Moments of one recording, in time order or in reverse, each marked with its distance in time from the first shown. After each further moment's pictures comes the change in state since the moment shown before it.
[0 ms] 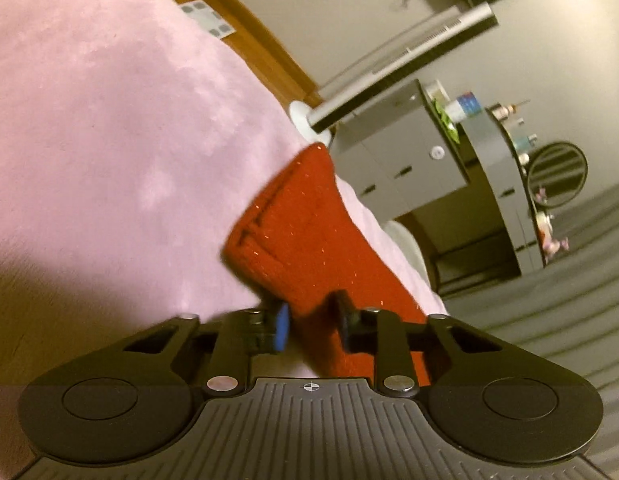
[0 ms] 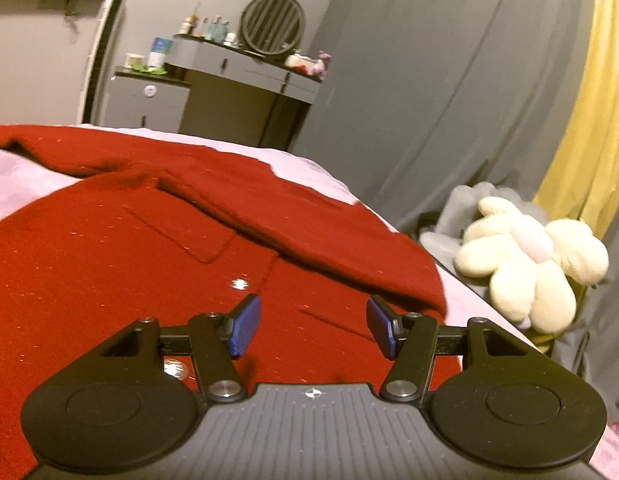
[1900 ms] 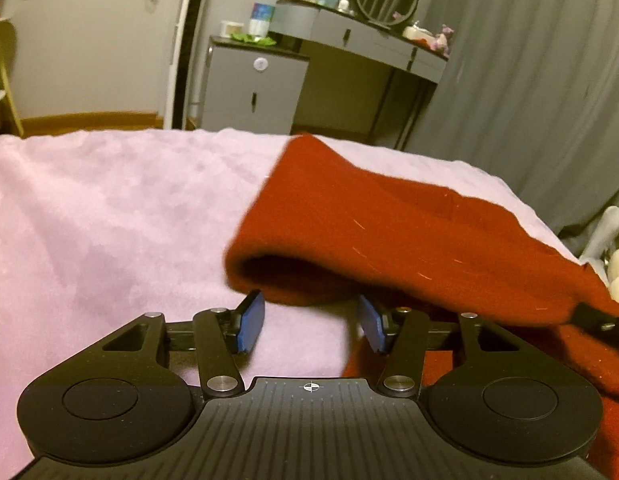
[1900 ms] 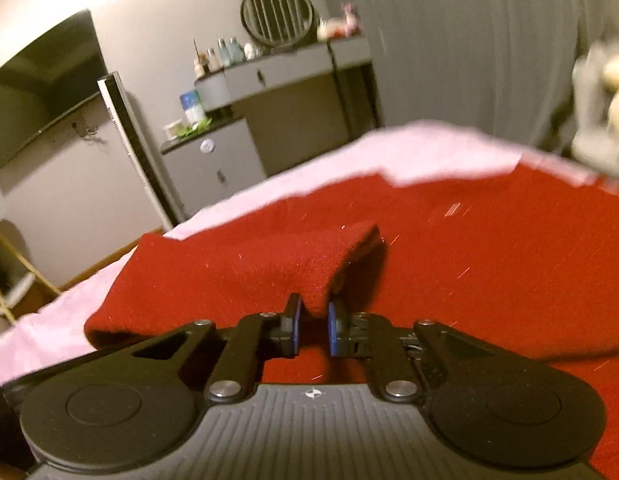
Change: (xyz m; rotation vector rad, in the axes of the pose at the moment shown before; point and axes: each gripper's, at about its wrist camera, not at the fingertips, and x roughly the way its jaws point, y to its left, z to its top) left arm -0.002 -0.154 -0.257 0.830 0.030 -0.014; right arm 0.172 0.003 0.085 0.472 0.069 0.430
